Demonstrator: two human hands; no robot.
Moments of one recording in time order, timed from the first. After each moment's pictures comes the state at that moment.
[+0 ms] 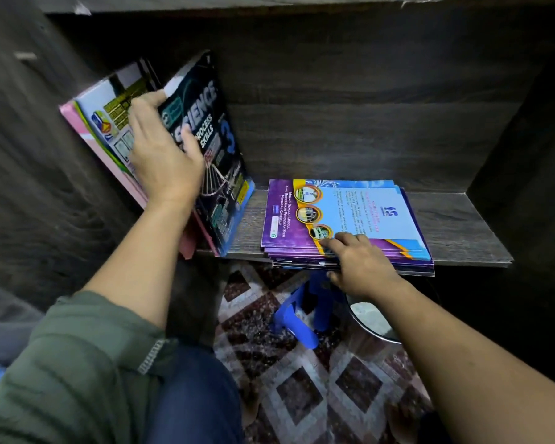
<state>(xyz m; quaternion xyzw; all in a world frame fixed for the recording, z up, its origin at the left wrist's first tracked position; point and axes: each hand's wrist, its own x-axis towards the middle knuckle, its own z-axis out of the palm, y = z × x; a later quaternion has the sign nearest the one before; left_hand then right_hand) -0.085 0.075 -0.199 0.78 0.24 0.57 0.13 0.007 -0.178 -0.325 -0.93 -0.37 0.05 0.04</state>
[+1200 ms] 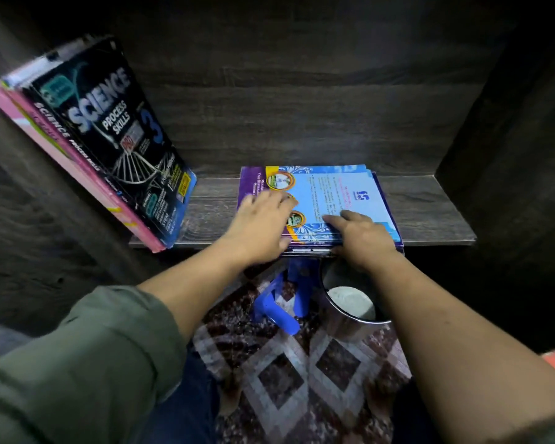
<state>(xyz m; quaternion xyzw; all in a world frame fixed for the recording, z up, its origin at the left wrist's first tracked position) -0.044 -0.022 -0.297 0.99 -0.02 0.08 -0.06 0.039 -0.209 -0.319 -0.96 -0.28 0.08 0.03</state>
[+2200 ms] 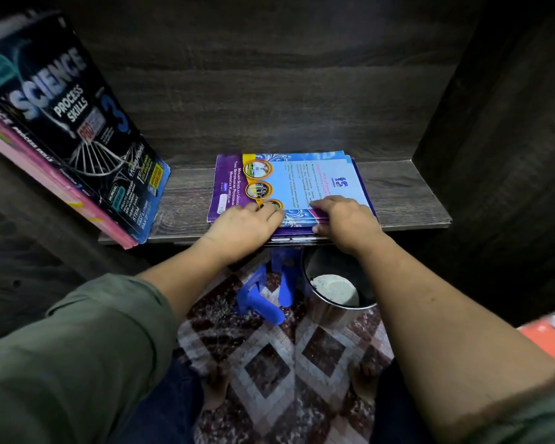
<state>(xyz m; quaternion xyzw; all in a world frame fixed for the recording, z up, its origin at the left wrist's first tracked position) -0.030 -0.016 -0.344 0.95 -0.17 0.14 -0.21 0.050 -0.222 -0.319 -0.96 -0.27 0.06 0.10</state>
